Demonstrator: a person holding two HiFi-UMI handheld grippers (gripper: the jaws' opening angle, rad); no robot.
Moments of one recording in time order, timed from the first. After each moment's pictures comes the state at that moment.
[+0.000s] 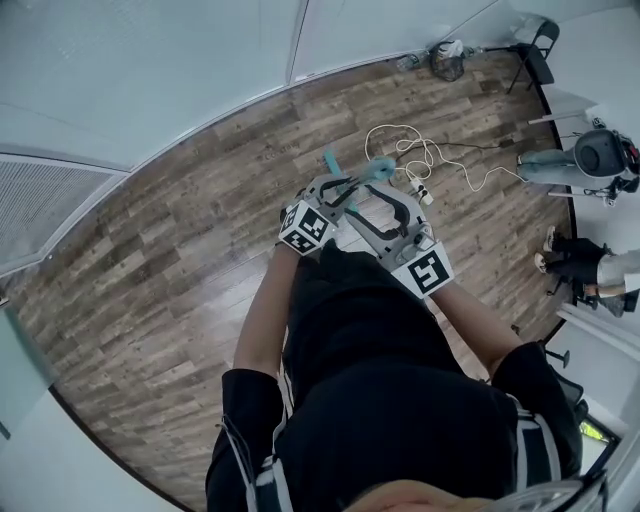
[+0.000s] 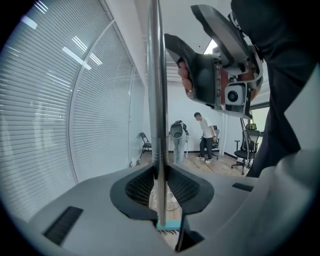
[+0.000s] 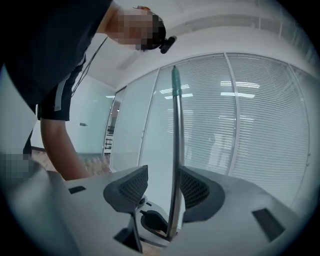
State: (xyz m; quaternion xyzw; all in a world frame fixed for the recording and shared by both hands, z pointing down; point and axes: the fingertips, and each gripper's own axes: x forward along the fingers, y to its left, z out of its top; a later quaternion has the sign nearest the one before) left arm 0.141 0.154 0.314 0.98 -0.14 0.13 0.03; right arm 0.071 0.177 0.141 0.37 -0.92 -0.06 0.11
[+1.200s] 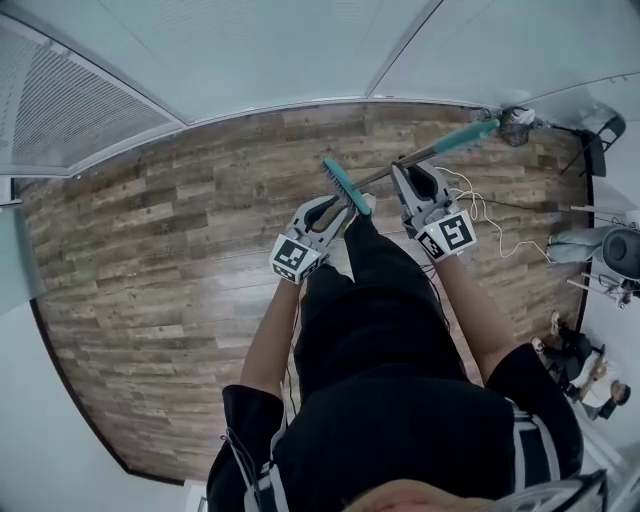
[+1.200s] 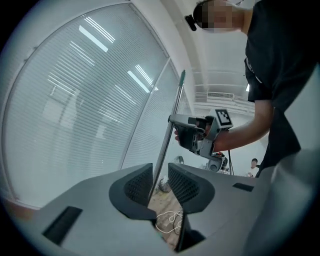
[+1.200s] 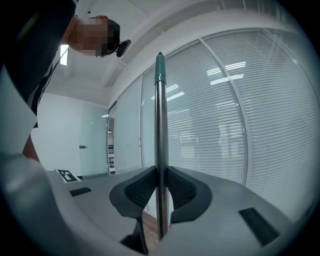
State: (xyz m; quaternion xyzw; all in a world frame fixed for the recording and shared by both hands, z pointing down) left arm -0.043 0.143 0.313 0.91 -0.38 -0.04 0.17; right arm 0.029 0.059 0.199 0.33 -0.94 0.04 0.04
